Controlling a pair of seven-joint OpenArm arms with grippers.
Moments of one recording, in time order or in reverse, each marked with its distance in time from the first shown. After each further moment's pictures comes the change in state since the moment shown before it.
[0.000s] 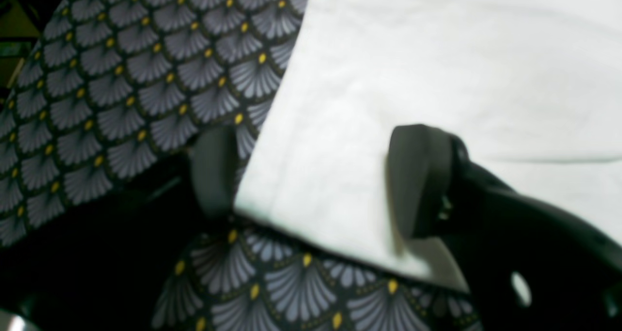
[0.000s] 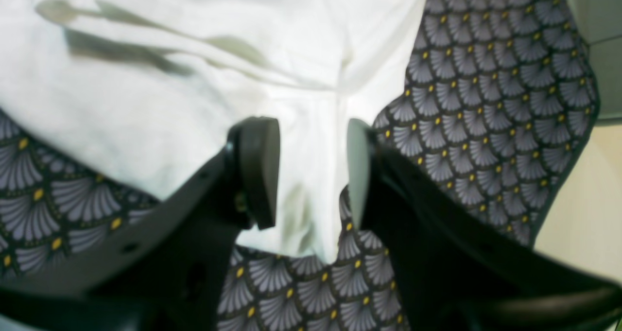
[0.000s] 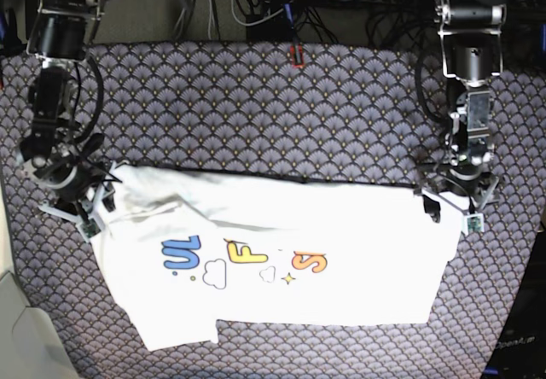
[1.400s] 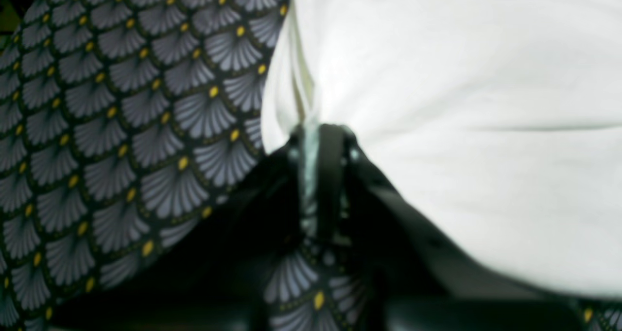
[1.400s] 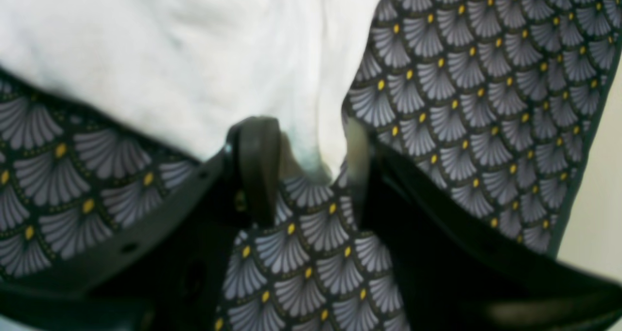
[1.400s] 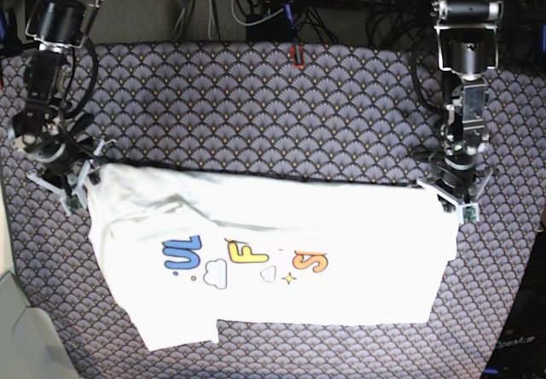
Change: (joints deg) left arm 1.4 0.7 0.0 -3.2 -0.4 -0.8 -3.8; right arm -3.7 -0.7 7.0 -3.1 -0.1 0.0 0.5
